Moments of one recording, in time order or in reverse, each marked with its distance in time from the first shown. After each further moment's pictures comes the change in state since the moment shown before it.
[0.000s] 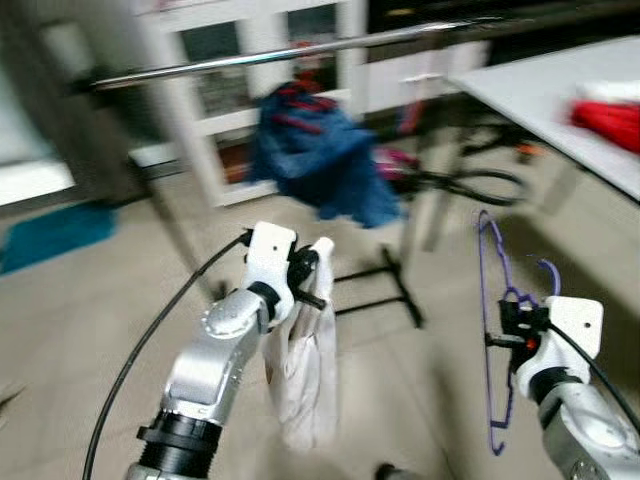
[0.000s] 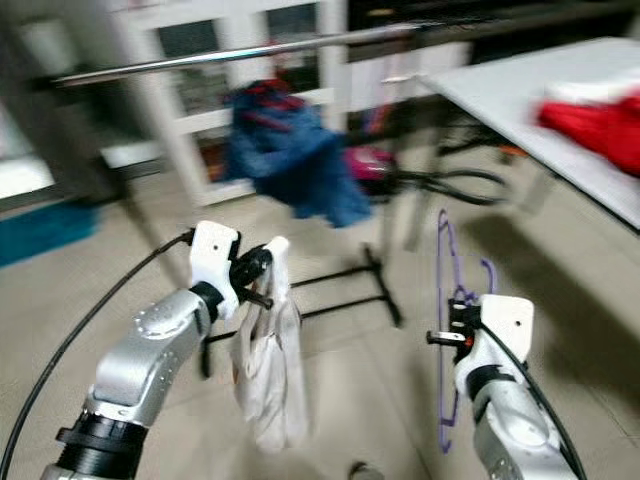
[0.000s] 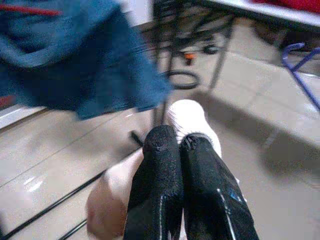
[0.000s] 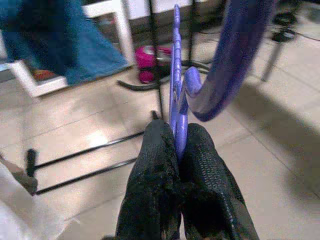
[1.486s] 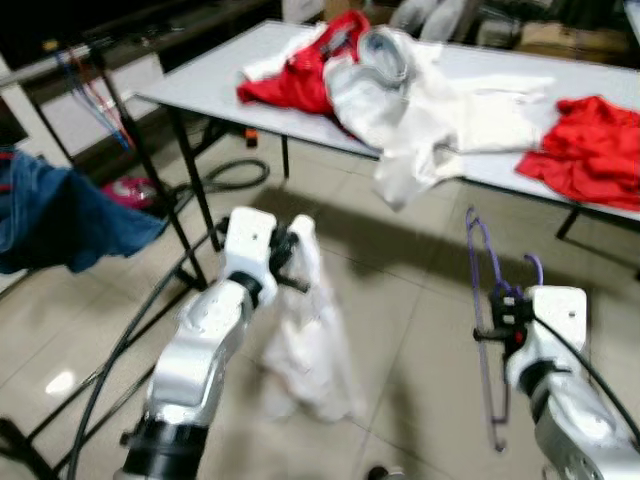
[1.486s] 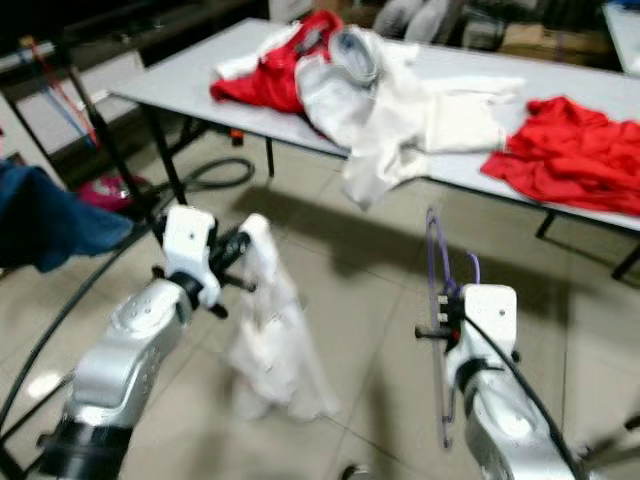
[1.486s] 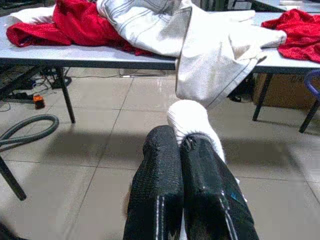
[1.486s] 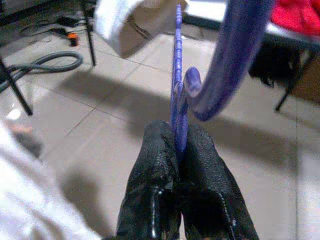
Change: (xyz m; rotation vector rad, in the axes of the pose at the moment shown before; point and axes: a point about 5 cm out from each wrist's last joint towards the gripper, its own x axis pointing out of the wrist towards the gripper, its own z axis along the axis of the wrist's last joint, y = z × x) left arm -0.011 0.014 0.020 0.046 -0.084 0.102; right arm 0.002 0.011 0.013 -0.127 -0.001 0.029
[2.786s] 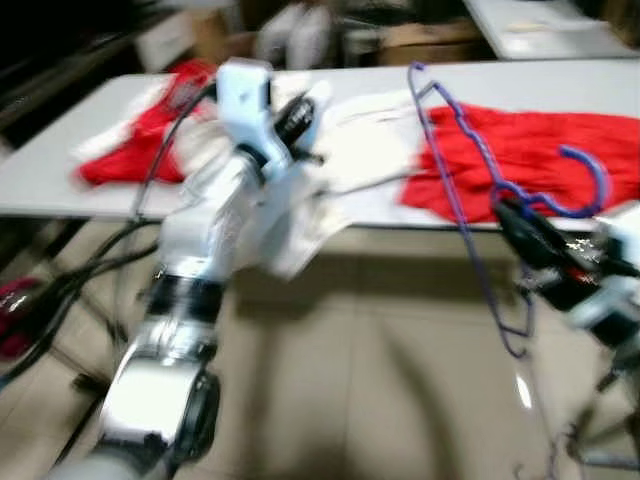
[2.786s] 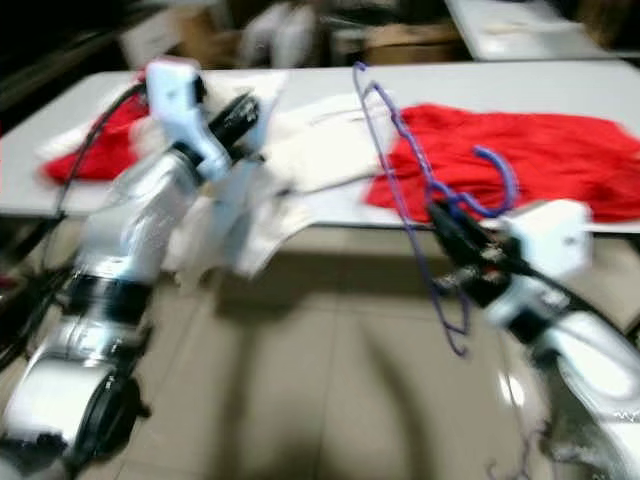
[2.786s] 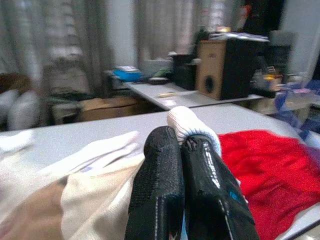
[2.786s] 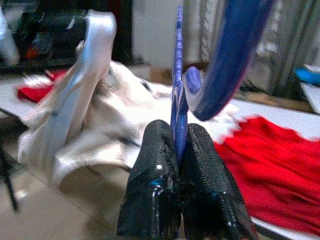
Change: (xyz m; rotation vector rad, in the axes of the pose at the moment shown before) left arm 0.076 0.006 0.139 -0.058 -0.336 -0.171; right arm -0.035 -0.020 0.105 -0.132 -0.400 0.436
